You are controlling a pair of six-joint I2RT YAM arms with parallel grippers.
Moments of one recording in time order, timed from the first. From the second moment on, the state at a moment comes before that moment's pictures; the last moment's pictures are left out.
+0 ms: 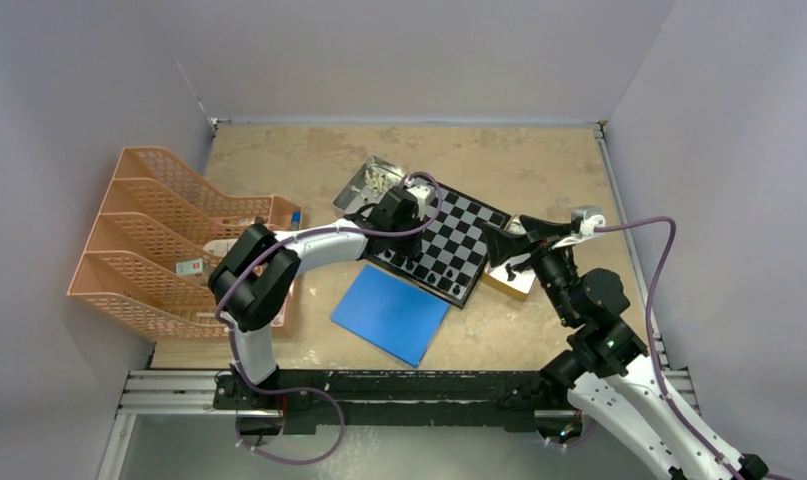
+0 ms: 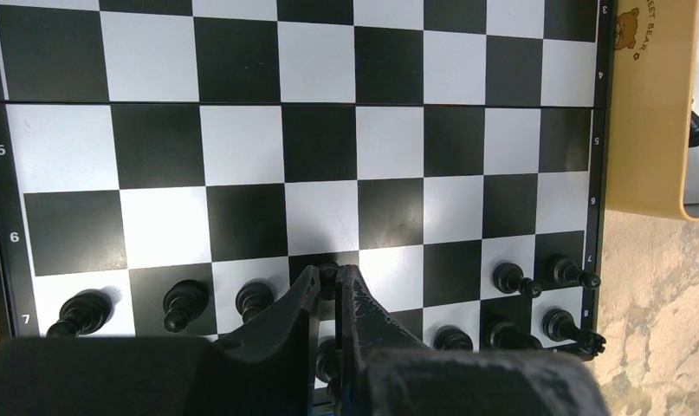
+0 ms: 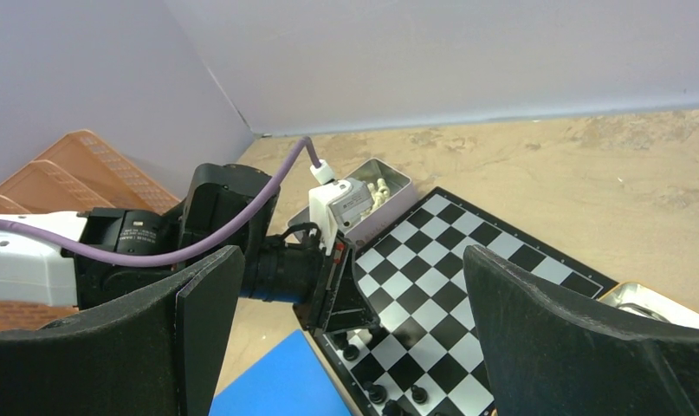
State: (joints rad) left arm -0.73 1.85 1.17 -0.10 0.05 -0.31; right arm 0.61 0.45 0.56 0.03 0.20 0.38
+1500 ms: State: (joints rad) left arm -0.76 1.92 1.29 -0.23 0.00 -0.26; right arm 0.61 0.46 0.55 0.04 0.24 0.38
